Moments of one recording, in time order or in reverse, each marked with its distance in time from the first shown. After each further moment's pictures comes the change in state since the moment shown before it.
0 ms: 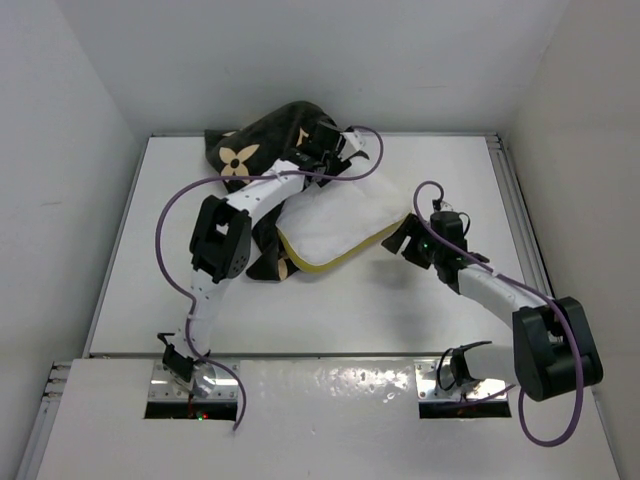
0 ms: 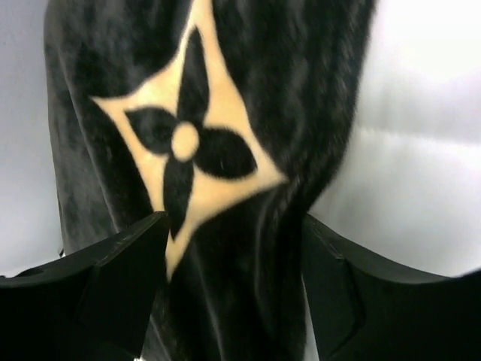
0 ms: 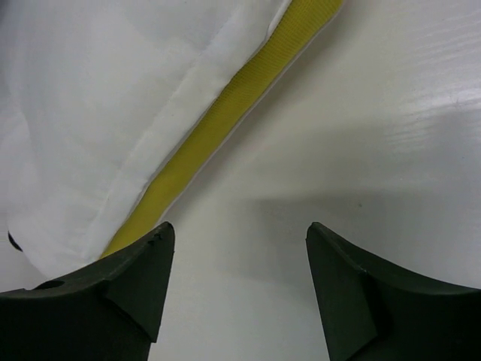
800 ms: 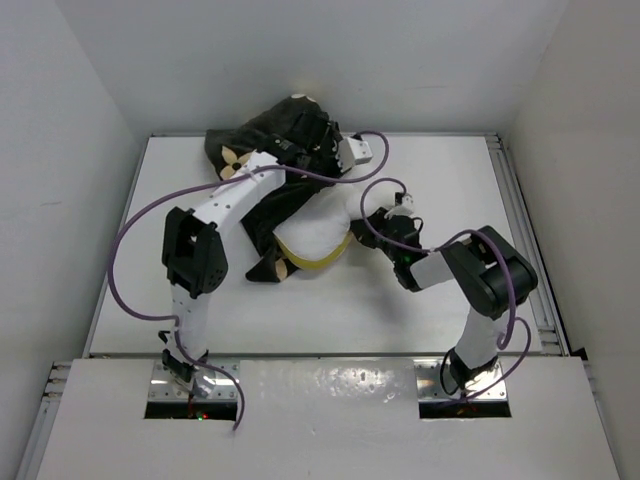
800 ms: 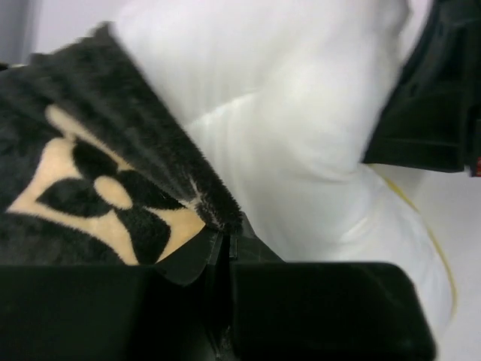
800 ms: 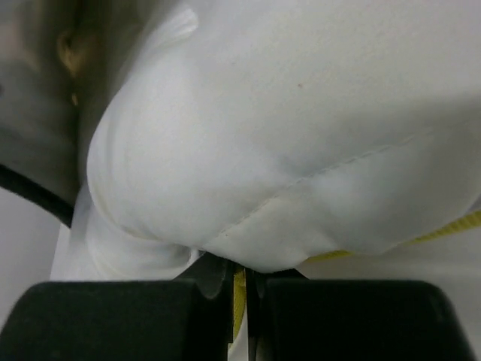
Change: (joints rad) left arm -0.018 -0.233 -0.039 -0.307 0.600 0.050; right arm 0.225 0.536 0.040 0.868 0.159 0.174
